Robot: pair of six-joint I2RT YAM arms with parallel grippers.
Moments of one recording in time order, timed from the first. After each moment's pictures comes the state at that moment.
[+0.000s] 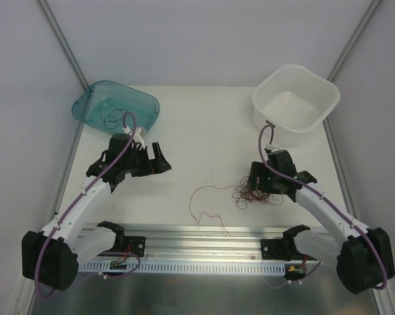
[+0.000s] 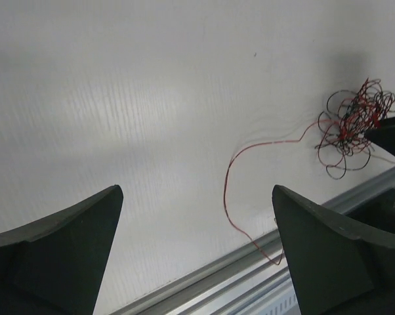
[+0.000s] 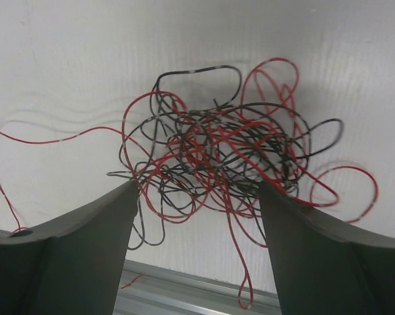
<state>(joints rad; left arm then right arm) -0.28 1.04 0.78 -0.46 0.28 -0.48 0.38 0.98 0.60 -0.58 -0.03 0.45</state>
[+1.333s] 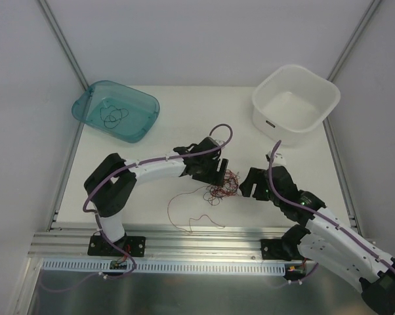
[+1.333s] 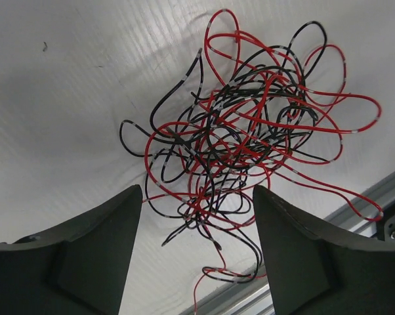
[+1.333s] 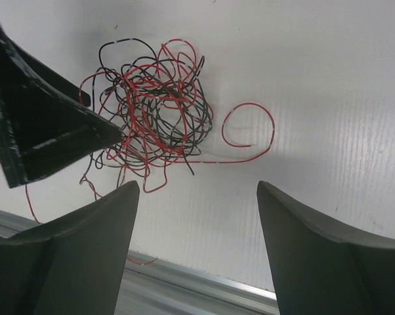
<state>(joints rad) -0.89 1.77 1.19 -0.39 0.09 -0.54 0.70 0.70 0.51 -0.51 0.19 0.67</state>
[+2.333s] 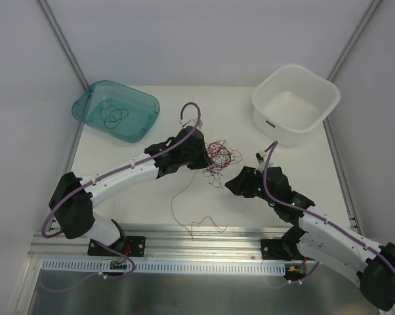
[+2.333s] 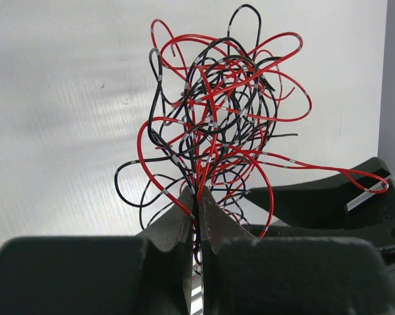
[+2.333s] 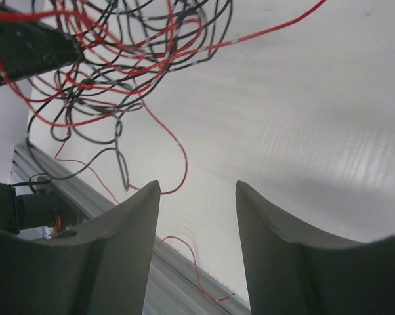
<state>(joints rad) -0.87 1.47 1.14 -0.38 -0.09 -0.84 0.70 0.79 0.37 -0.06 -0.05 0.75</state>
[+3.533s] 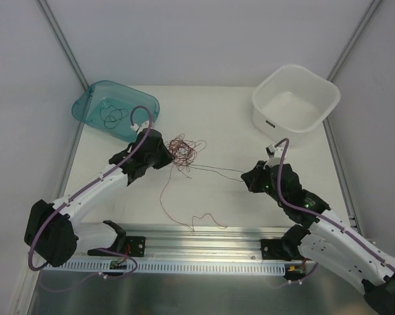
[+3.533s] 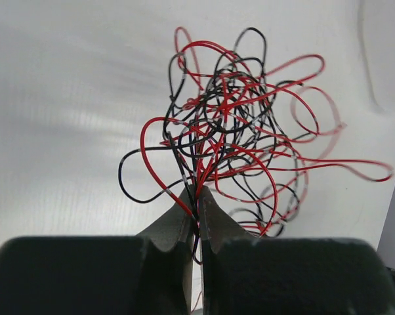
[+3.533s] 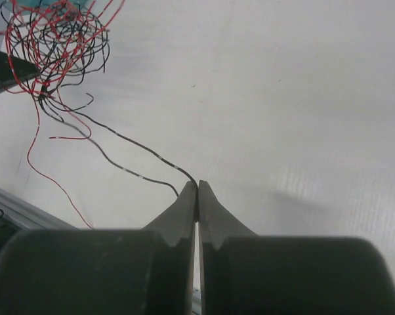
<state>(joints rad) -0.57 1.21 0.87 -0.37 -0.13 -0.90 0.74 0.68 0.52 -0.29 0.16 0.61</state>
